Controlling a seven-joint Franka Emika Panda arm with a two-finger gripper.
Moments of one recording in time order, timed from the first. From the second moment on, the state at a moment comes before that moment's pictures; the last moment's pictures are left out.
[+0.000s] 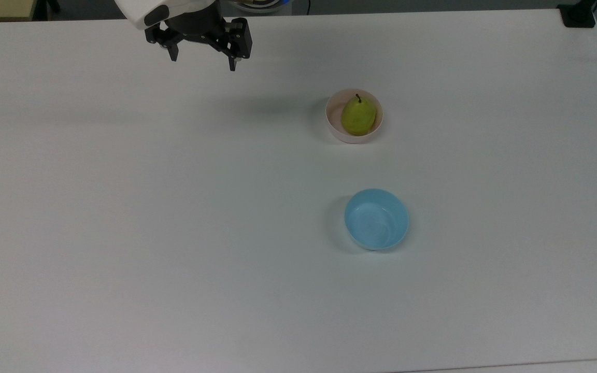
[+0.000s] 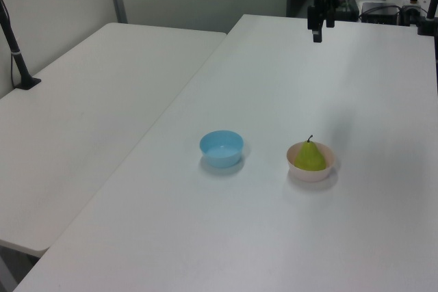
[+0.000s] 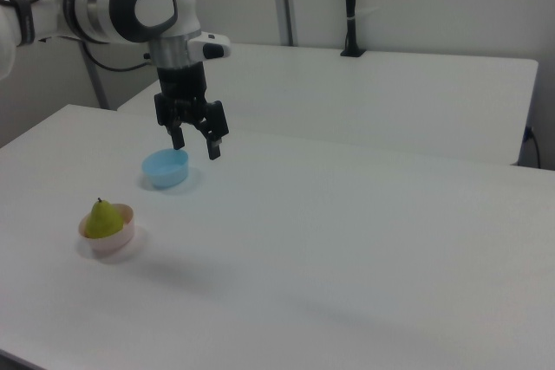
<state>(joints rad) -0.03 0.12 -0.01 -1.62 -0.06 1.64 0.09</state>
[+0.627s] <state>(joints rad) -0.03 0.12 -0.01 -1.61 -0.06 1.64 0.09</state>
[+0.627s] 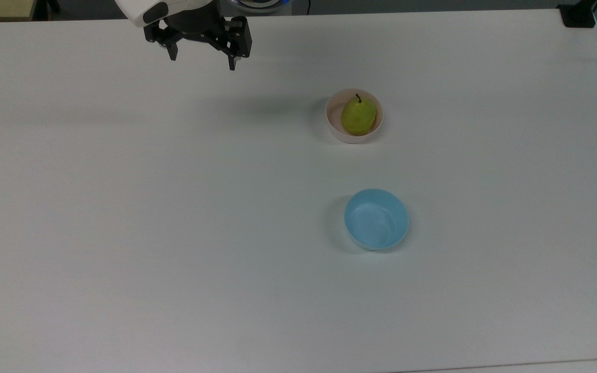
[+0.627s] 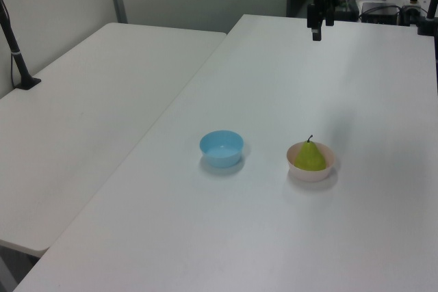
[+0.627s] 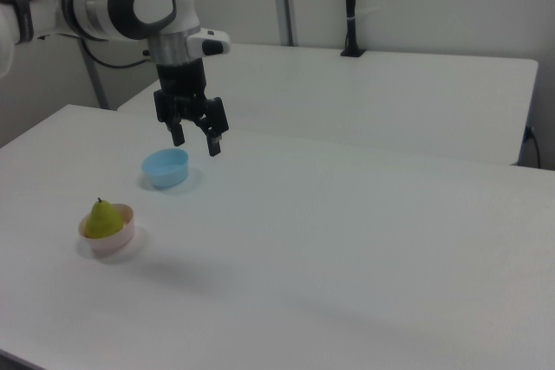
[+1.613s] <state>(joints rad) 0.32 0.23 0.03 -1.64 0.00 1.64 0.09</state>
